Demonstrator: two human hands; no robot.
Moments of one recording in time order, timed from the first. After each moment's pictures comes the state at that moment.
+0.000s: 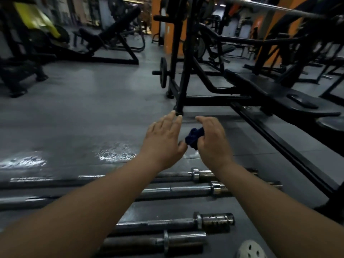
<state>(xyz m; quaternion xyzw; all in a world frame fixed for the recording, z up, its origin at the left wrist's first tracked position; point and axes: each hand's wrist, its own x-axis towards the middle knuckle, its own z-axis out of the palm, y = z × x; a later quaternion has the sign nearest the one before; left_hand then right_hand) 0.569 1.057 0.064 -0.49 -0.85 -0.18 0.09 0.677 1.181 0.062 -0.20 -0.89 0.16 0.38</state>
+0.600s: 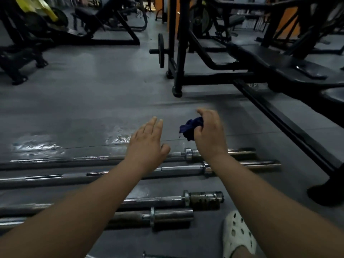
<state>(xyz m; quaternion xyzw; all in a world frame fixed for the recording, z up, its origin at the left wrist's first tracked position) 0.616 1.085 -0.008 -0.42 -0.89 -0.14 0.01 0.723 1.240 0.004 -0.26 -0.85 0.27 0.36</state>
